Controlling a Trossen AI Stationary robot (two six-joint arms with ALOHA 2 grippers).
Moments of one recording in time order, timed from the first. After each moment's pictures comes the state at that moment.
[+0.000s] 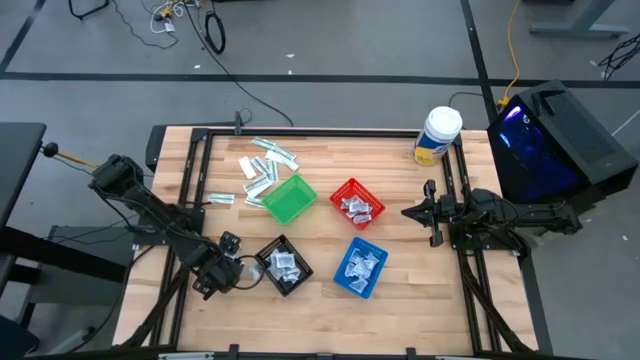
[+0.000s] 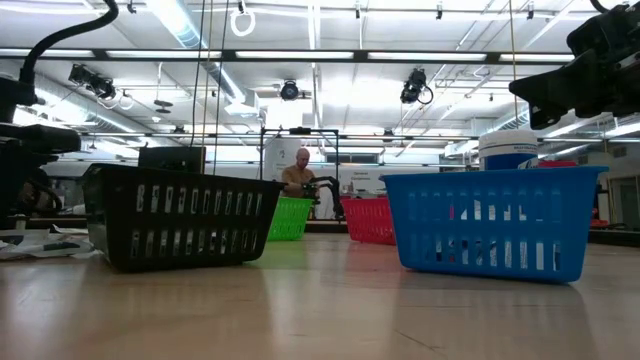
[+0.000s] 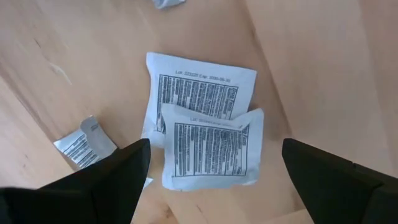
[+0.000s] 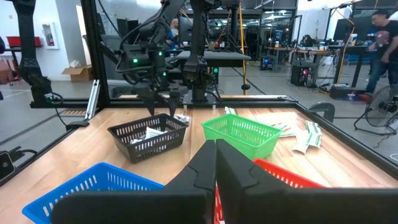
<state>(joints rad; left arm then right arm) -0.73 1.39 0.65 -0.78 -0.08 -0.28 0.03 0.01 0.02 0.01 0.00 -0.01</state>
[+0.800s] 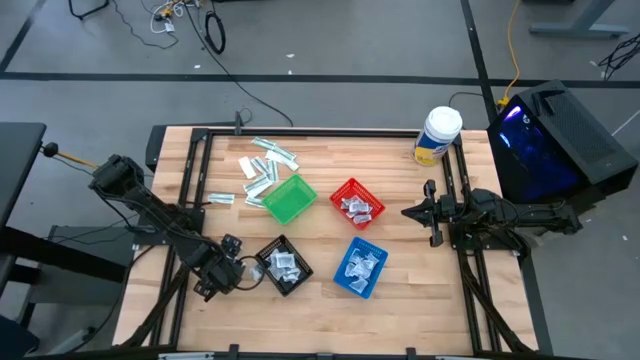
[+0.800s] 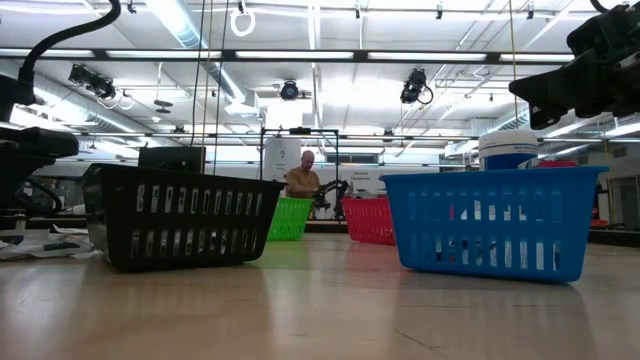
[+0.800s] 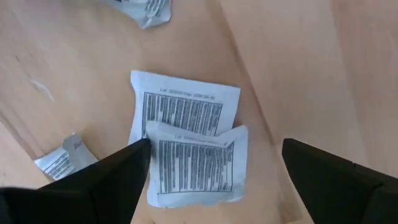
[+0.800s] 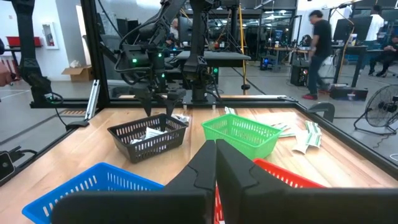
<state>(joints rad) -0.73 1.39 0.65 -0.72 -0.05 -0.28 0.03 0.01 0.02 0.01 0.00 -0.01</state>
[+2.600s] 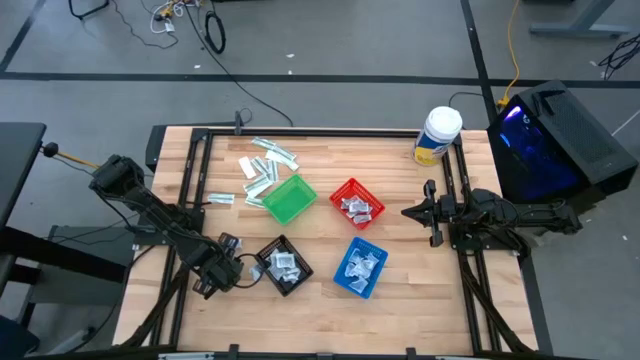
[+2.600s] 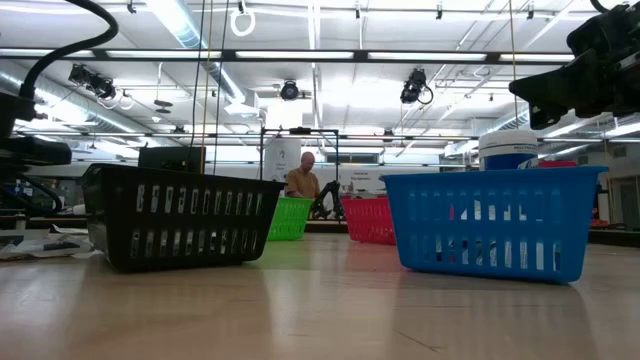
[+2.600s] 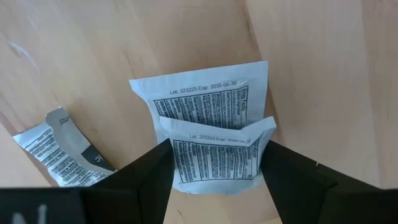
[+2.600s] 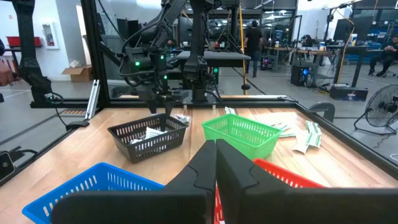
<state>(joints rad) -0.72 1.39 0.62 -0.73 -0.02 -0.34 0.03 0.01 0.02 0.01 0.00 -0.01</state>
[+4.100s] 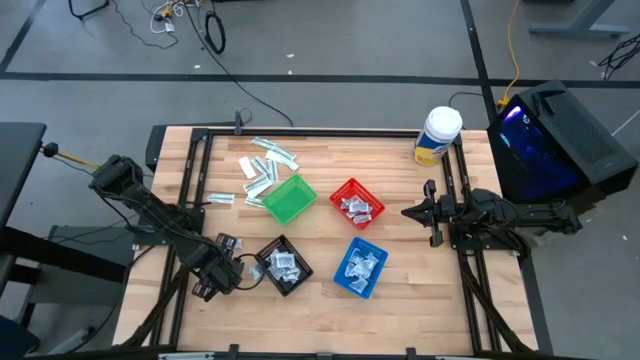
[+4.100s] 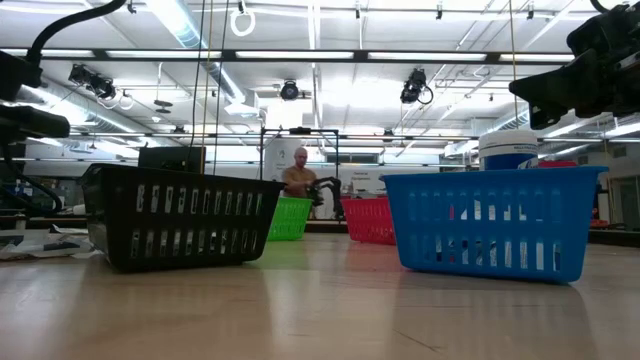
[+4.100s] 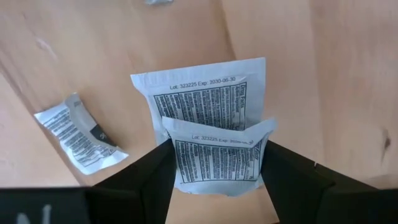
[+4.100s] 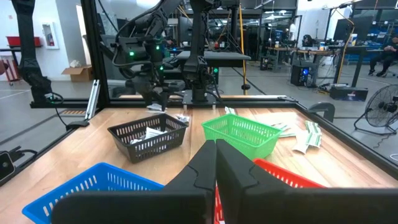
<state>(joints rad) -0.72 1.39 0.75 -0.88 0.01 -0.40 0.03 0.01 0.02 0.01 0.00 -0.01</state>
